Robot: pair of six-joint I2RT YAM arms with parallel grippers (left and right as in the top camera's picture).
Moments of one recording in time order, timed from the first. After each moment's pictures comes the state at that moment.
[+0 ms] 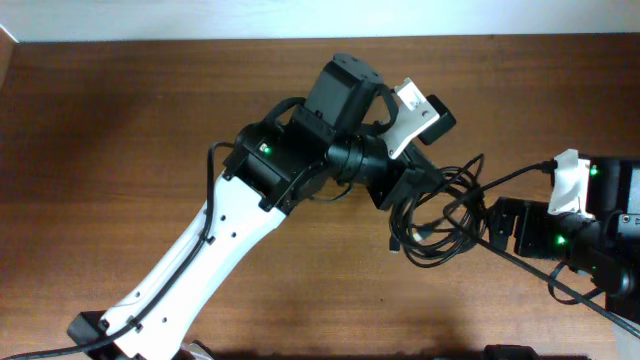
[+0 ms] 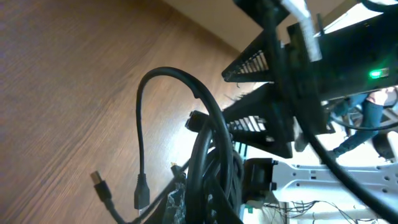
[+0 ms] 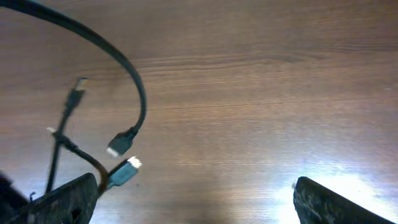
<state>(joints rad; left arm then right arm) -0.71 1.63 1.84 -0.93 0.72 0.00 -0.05 1.04 1.43 -1.44 -0.14 0.11</state>
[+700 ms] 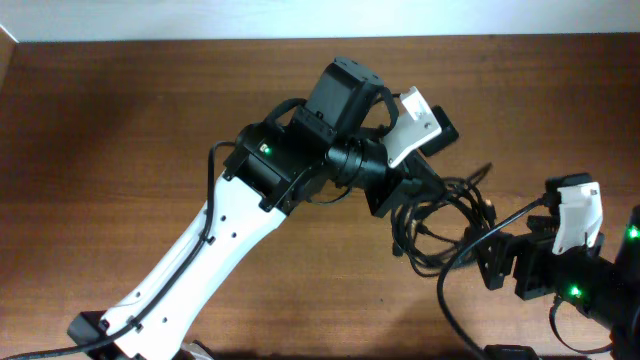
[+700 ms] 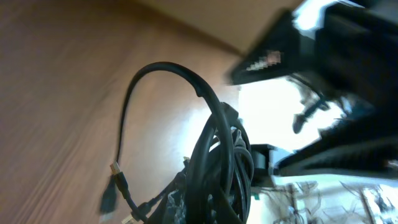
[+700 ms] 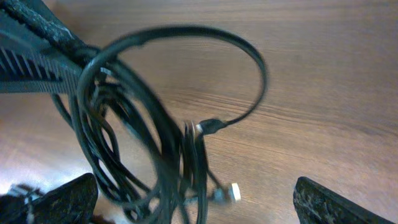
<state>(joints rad) -0.71 1.63 1.84 -0.96 0.83 0.17 -0.05 0.85 1.43 -1.36 -0.45 -0.01</state>
